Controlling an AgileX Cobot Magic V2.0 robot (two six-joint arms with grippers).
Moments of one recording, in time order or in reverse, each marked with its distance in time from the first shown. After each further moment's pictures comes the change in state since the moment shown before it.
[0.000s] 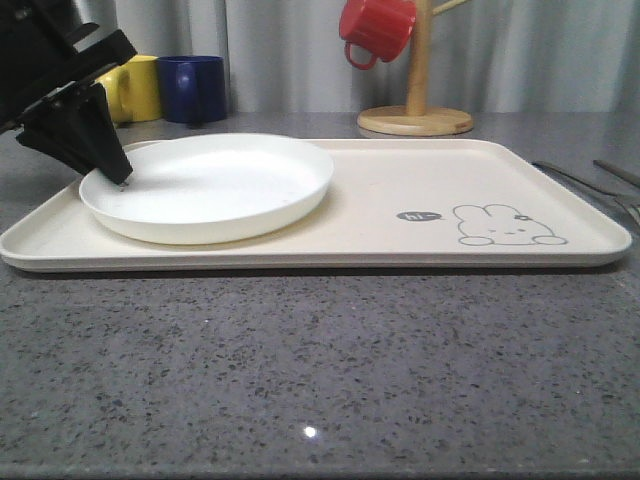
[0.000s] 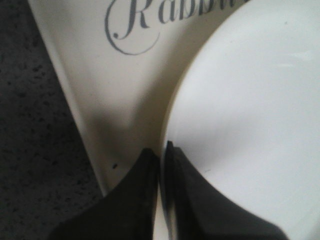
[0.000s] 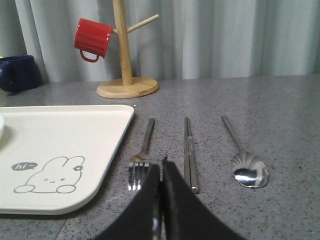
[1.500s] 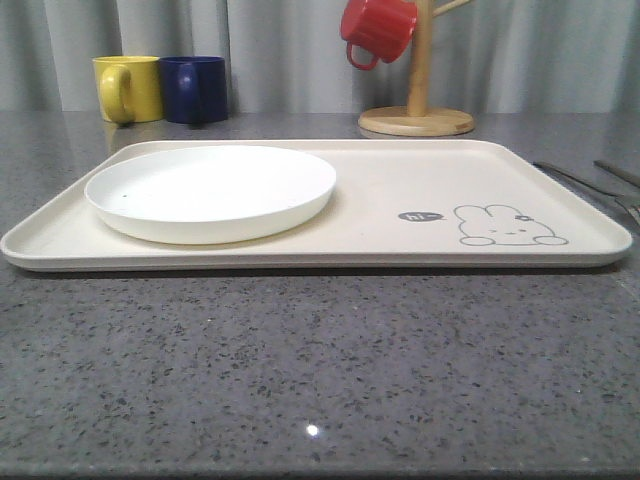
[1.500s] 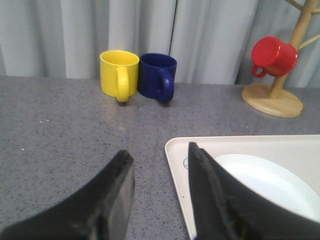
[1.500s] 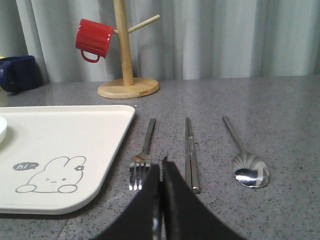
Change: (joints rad) left arm 0.040 -1.225 0.828 0.029 -0.782 0.023; right arm 0.000 0.000 0.000 0.000 0.000 0.000
